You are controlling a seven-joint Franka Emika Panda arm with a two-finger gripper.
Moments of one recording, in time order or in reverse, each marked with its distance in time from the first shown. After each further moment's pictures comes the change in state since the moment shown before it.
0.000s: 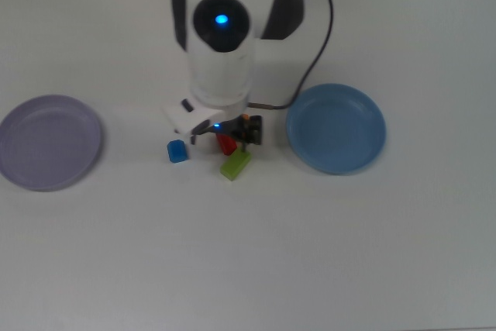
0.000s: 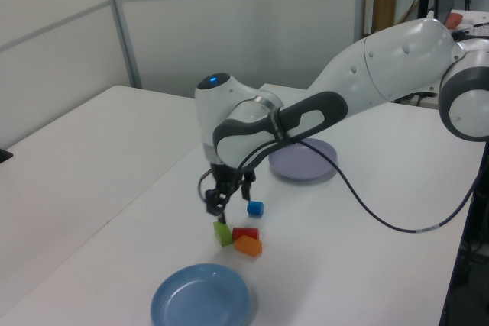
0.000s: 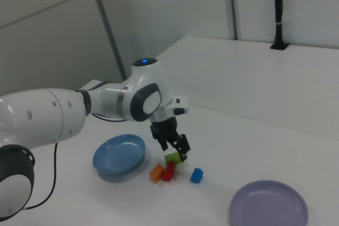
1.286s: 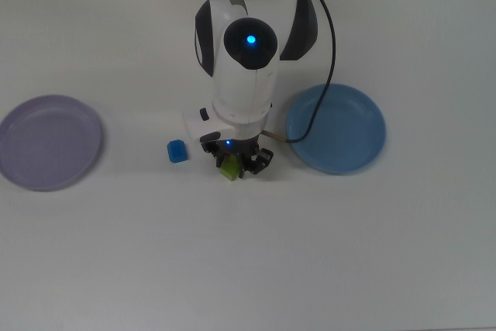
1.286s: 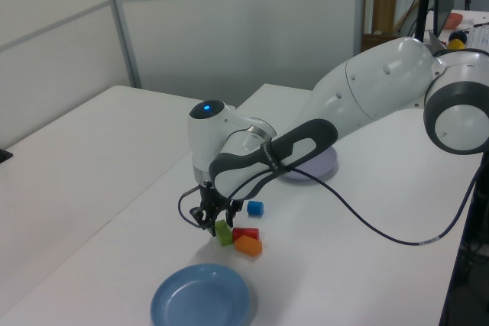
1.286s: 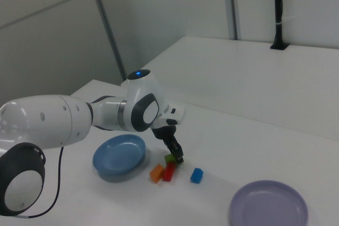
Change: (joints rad) arm 0.046 0.076 -0.022 -0.011 -0.055 0.158 0.355
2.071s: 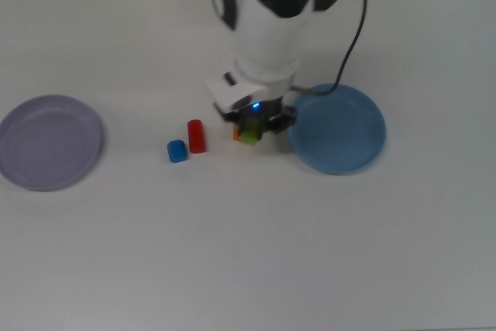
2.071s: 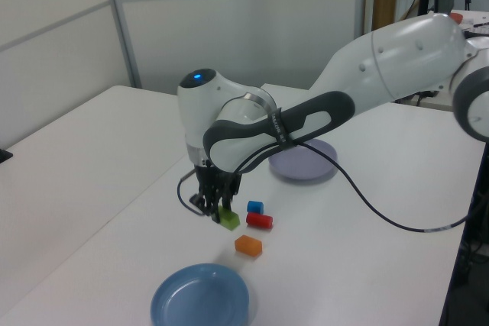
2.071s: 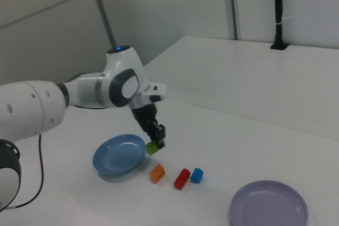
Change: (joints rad) arm -0.001 -0.138 0.088 0.024 -0.001 -0.252 -0.203
